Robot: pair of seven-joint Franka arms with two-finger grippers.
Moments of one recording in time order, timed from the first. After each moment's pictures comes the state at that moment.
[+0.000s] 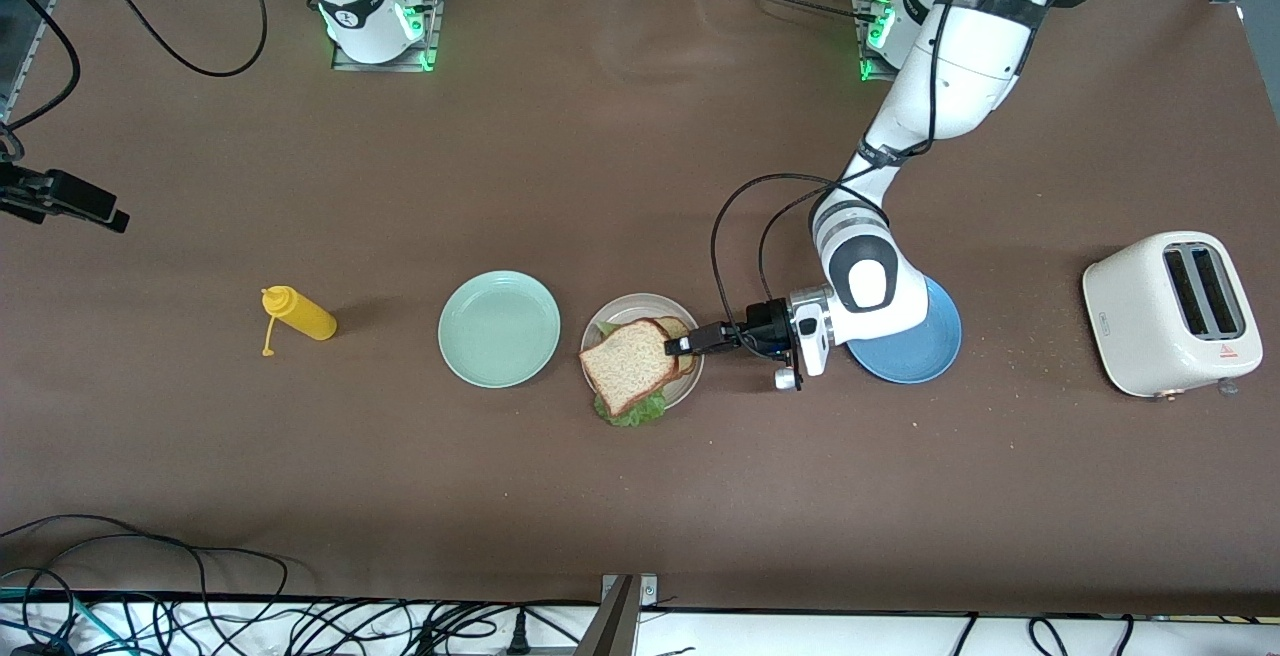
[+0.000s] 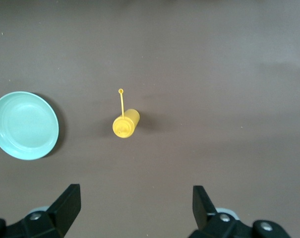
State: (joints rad) left arm -0.37 0.82 -0.02 -1.63 -1.84 2.13 0.81; right arm 0.01 0.11 -0.15 -1.53 0.03 1.61 -0.04
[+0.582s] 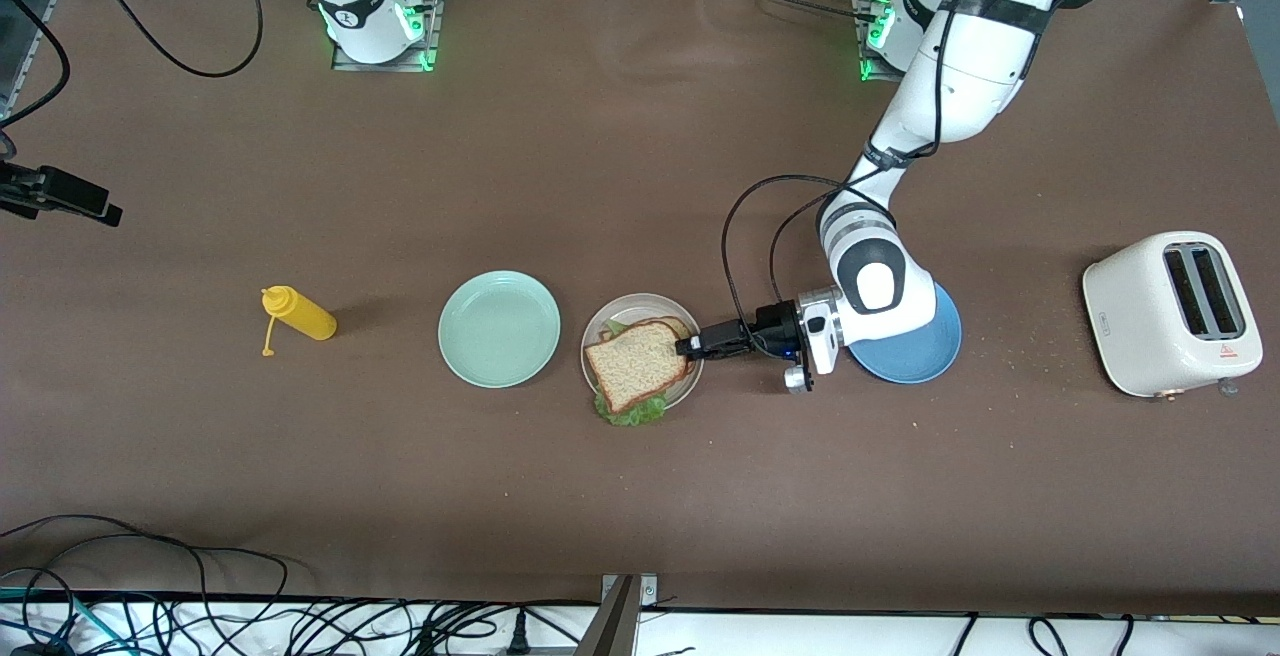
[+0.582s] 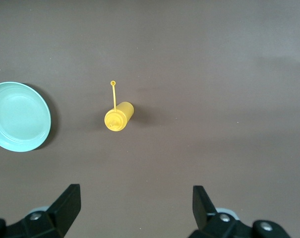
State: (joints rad) left arm -0.35 0.82 -0.01 -1.65 -1.84 2.13 0.88; right arm 0.01 0.14 -0.17 -1.53 0.03 1.60 -0.07
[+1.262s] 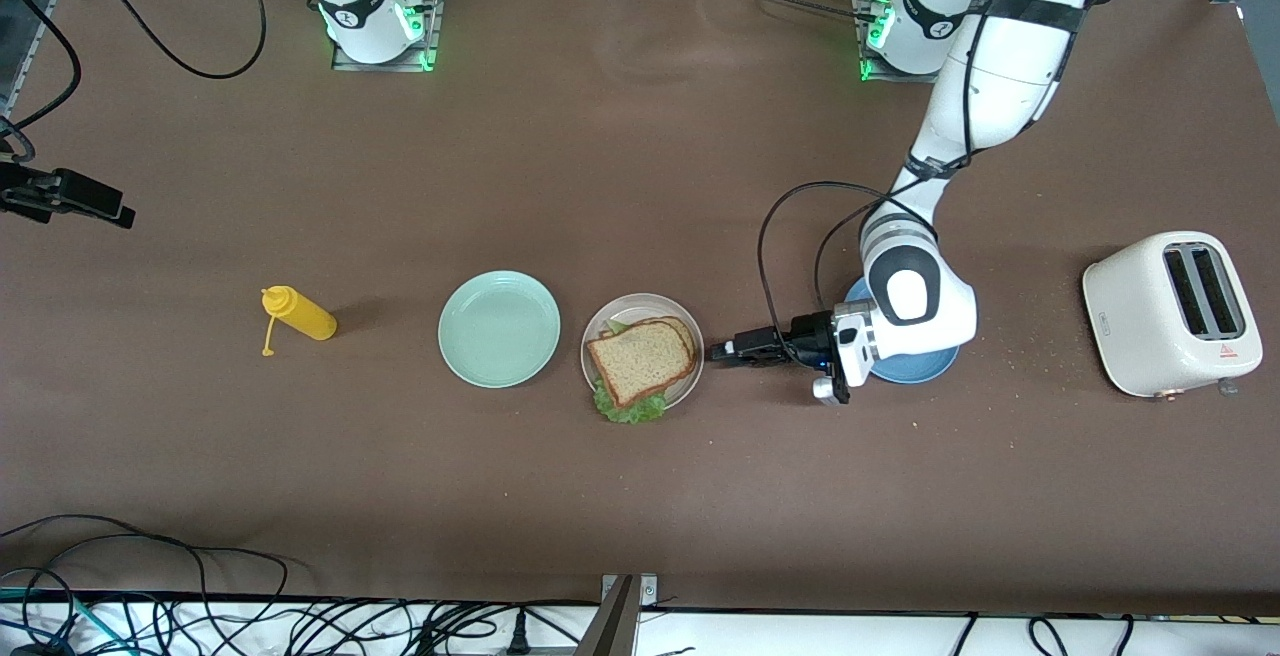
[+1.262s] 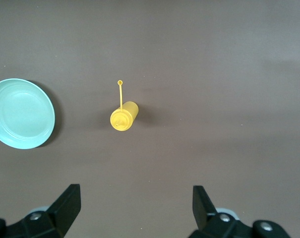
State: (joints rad) left arm -0.27 0.80 0.00 -1.64 -1.55 2.13 0.78; right arm 0.02 0.13 -0.16 -1.53 0.03 1.60 -0.07
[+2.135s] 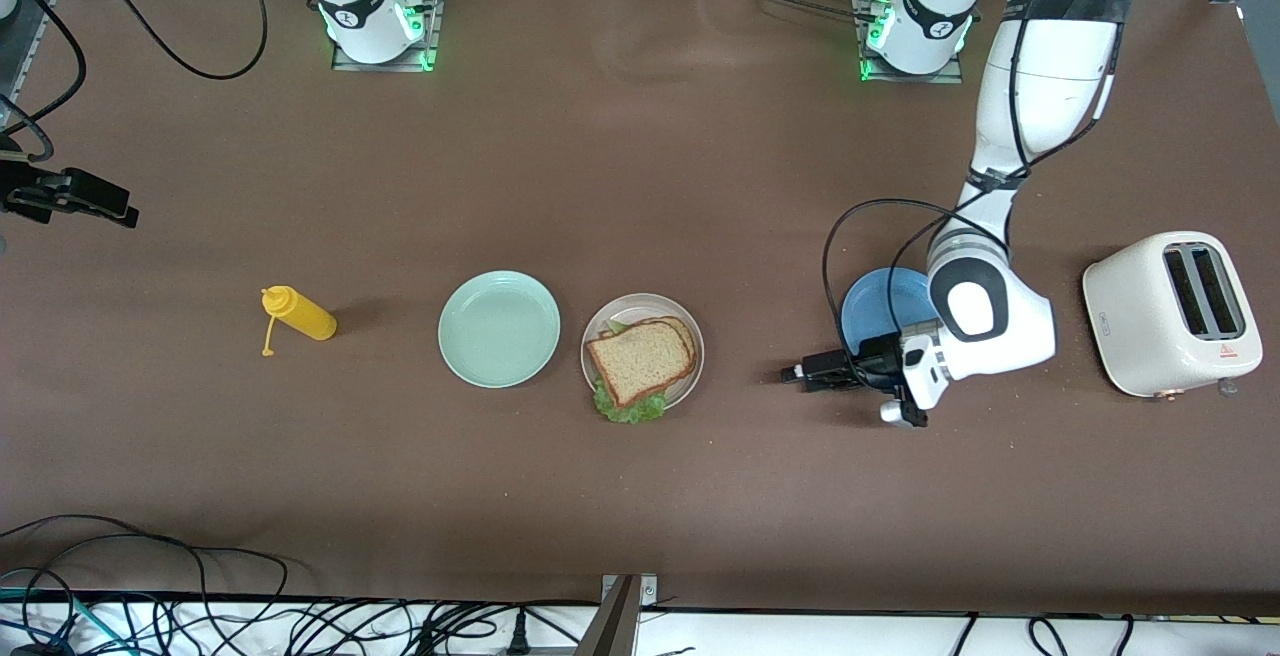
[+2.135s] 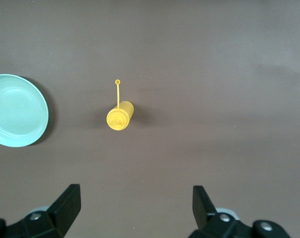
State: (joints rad) left arm -0.24 0.79 0.13 -1.62 -1.34 2.14 0.72; right arm 0.05 0.13 -0.16 -1.53 -0.01 1.60 -0.07
